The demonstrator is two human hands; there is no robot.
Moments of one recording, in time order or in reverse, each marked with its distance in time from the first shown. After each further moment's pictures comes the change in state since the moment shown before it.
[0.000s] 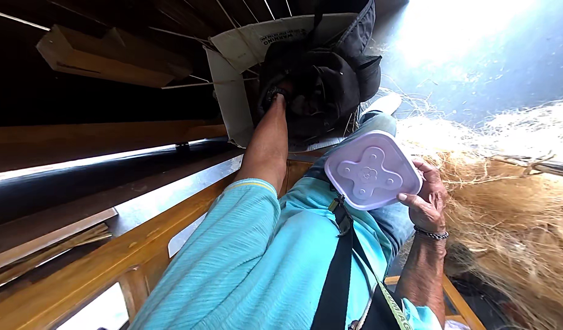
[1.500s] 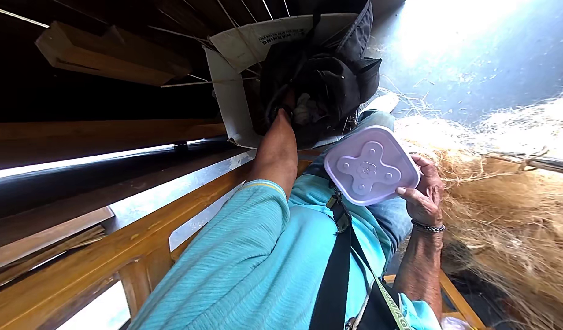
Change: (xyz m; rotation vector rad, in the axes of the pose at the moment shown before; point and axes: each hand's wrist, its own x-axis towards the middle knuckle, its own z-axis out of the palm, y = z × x) left_hand -0.025 0.003 0.038 -0.118 0.140 -0.080; right_hand 0.000 0.001 0.001 0.002 0.003 -0.007
